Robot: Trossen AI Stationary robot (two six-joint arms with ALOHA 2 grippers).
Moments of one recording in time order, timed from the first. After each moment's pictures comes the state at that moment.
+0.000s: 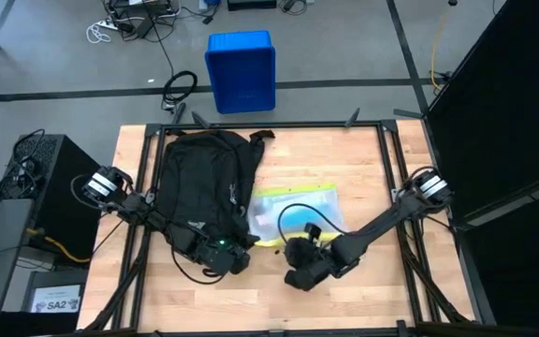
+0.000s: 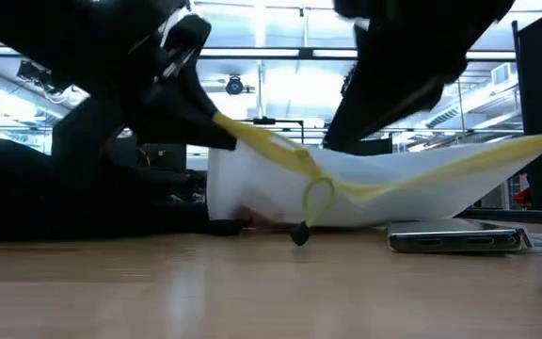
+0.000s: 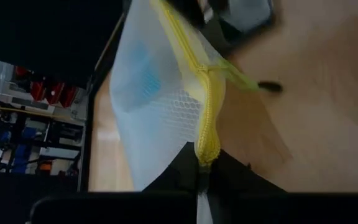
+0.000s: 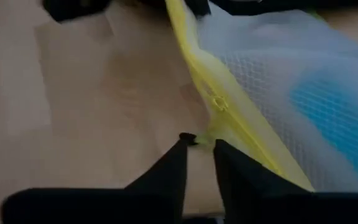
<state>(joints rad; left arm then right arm) -0.53 1.70 0.77 0.30 -0.77 0.52 0.54 1.87 1.24 -0.44 0.61 0.79</state>
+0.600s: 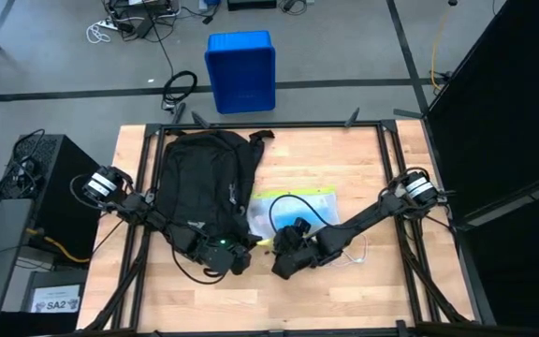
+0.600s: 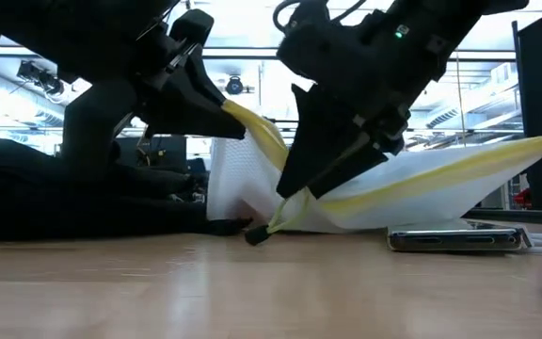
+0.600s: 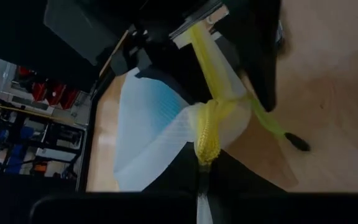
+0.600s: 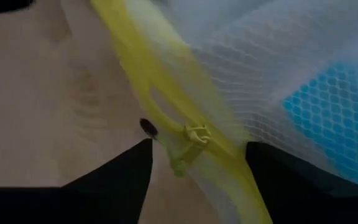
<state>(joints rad) -0.53 1.70 0.77 0.36 -0.77 0.52 0.43 1.96 1.24 -0.31 0.51 0.78</state>
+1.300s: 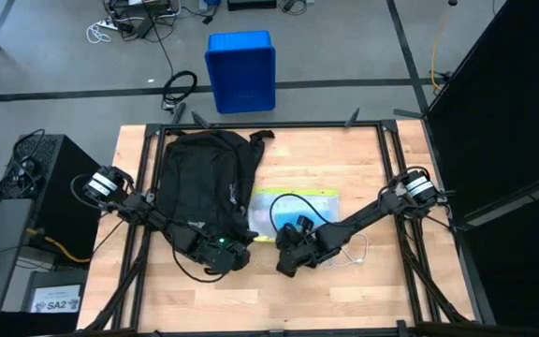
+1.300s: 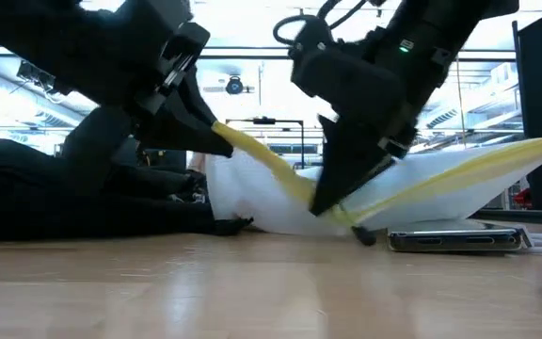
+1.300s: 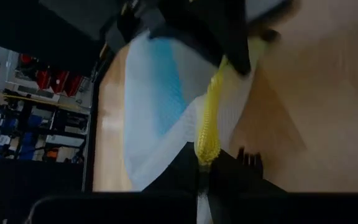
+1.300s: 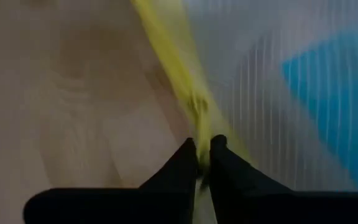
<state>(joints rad) -0.52 1.69 0.77 0.22 -0.83 0.49 0.42 1.96 1.25 -0.44 0.42 0.77</state>
